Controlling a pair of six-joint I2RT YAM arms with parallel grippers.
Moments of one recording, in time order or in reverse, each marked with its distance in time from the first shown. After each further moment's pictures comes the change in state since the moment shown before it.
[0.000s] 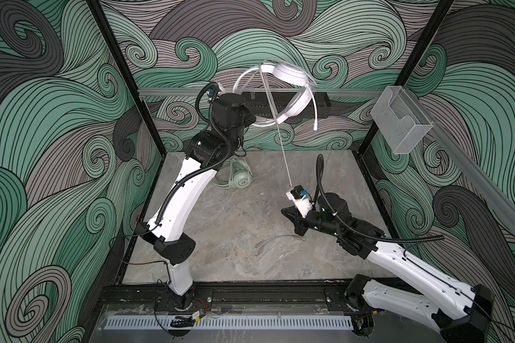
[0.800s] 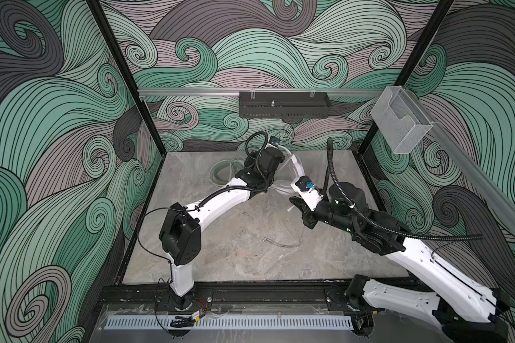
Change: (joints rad) left arm -0.150 -0.044 -0.856 0.538 -0.297 0.991; right arm 0.073 0.021 0.346 -0.322 0.206 -0.177
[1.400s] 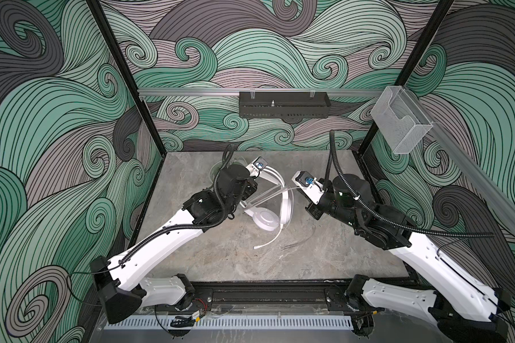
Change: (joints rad) left arm -0.055 -0.576 -0.249 -0.324 0.378 0.102; right arm -0.050 0.037 0.104 -0.050 0.113 -0.204
